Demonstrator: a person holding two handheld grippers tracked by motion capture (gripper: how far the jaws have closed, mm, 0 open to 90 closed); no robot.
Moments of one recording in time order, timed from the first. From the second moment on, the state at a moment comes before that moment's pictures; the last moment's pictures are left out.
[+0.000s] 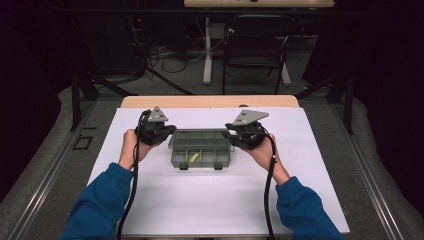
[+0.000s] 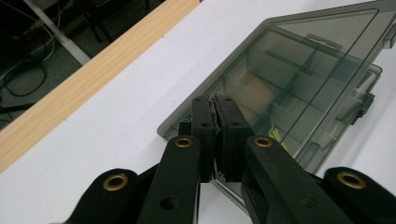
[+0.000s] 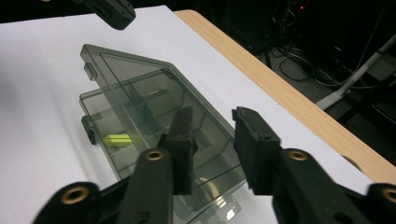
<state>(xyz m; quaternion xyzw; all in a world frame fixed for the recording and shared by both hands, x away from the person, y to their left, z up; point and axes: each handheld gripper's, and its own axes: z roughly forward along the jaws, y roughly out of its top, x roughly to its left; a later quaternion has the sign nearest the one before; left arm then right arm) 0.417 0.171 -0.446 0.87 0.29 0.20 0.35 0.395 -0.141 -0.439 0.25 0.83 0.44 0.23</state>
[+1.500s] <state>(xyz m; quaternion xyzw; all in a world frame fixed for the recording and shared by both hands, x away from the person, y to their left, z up) 0.389 0.175 -0.505 0.88 0.28 0.17 0.34 0.386 -0.124 -0.510 0.25 0.87 0.39 0.17</state>
